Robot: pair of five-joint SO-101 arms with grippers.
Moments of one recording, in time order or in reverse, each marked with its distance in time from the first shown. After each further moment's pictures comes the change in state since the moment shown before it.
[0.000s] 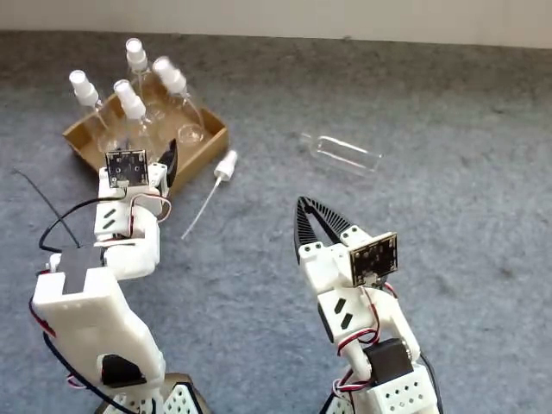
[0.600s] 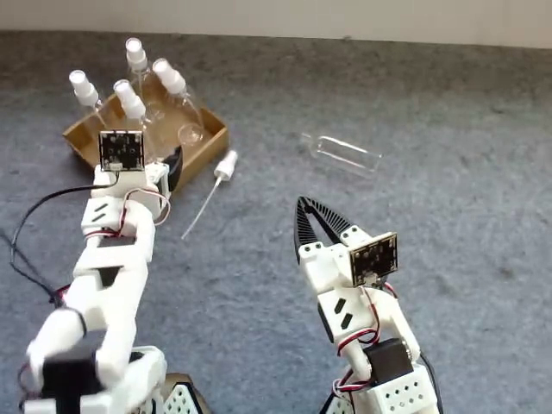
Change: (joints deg) left arm 2.1 -38.2 7.4 42.4 0.0; right arm 0.0 0.0 0.0 0.0 0.0
